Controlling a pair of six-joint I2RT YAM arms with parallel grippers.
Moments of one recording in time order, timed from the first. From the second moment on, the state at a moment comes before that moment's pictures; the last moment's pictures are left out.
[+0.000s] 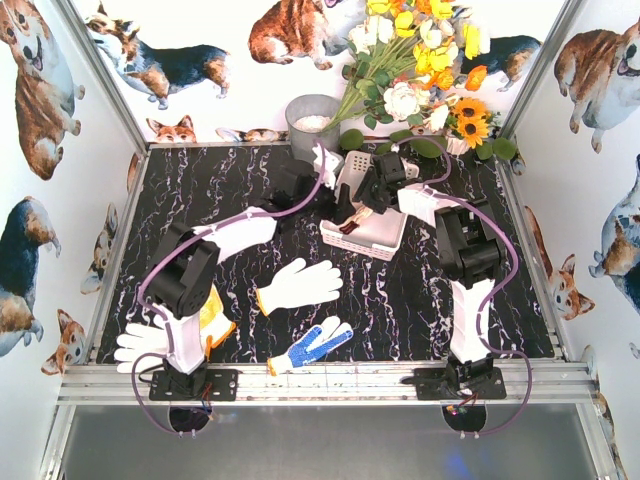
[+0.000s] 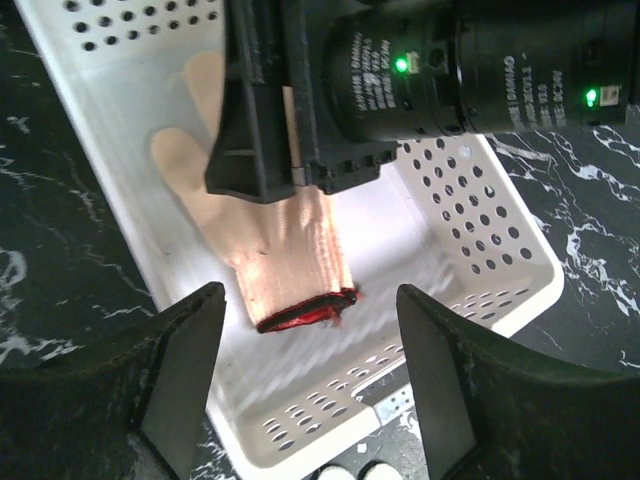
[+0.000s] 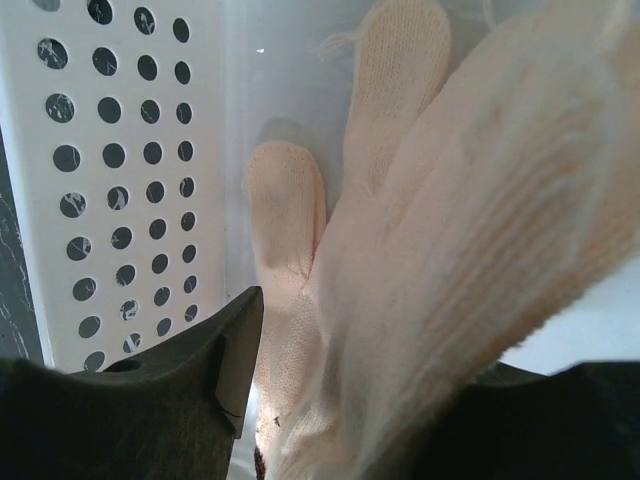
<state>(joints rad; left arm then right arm) -0.58 1.89 1.30 0.19 0.31 -0.17 0.31 2.09 1.46 -0.17 -0.03 0.72</state>
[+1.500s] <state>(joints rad) -0.64 2.15 1.41 0.28 0.18 -0.28 0.30 2.08 1.49 -0.28 0.05 0.73</state>
